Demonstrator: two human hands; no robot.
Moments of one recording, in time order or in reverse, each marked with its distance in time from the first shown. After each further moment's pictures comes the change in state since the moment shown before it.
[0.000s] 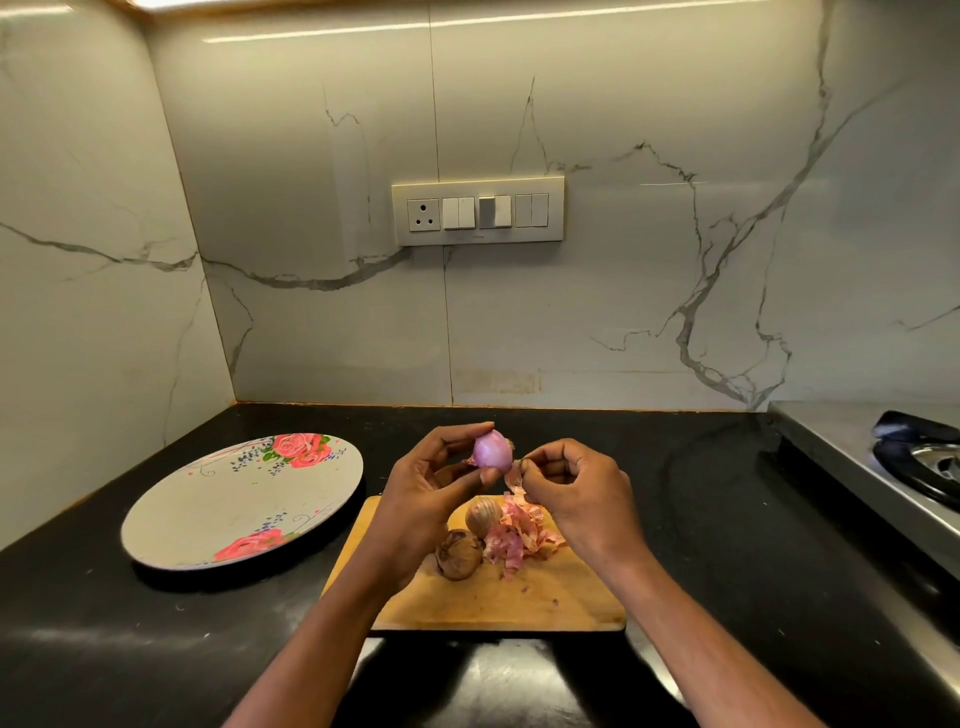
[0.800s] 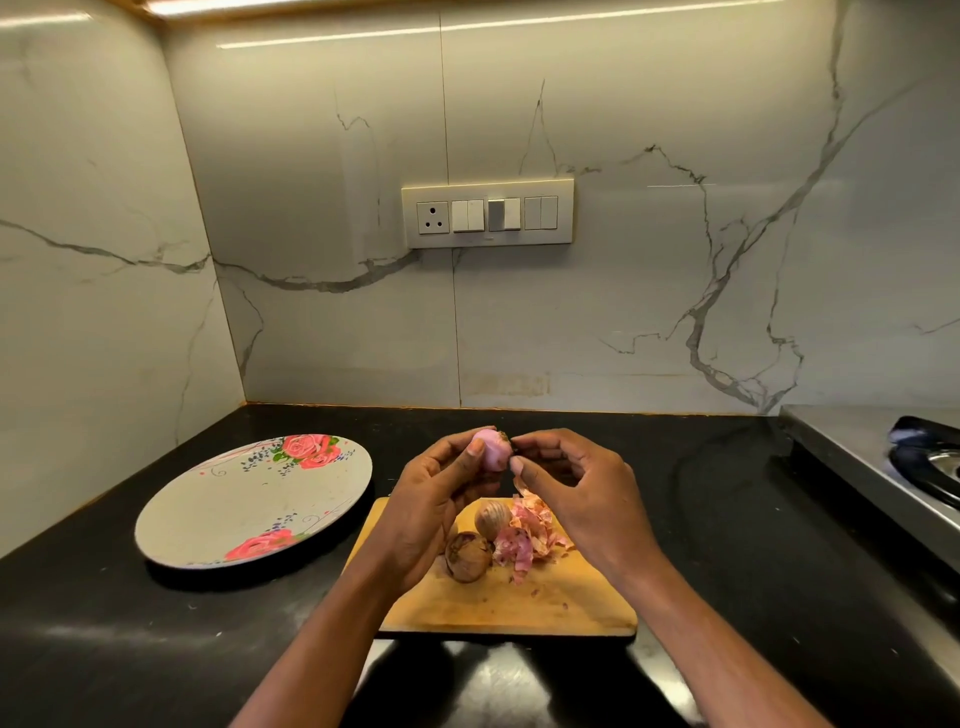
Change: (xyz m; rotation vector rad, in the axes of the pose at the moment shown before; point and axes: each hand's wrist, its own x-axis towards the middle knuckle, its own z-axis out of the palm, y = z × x) left_hand 0.004 0.004 -0.002 -0.320 -0.002 -0.192; right_hand -0.005 -0.019 -0.002 0.024 -0.084 -0.184
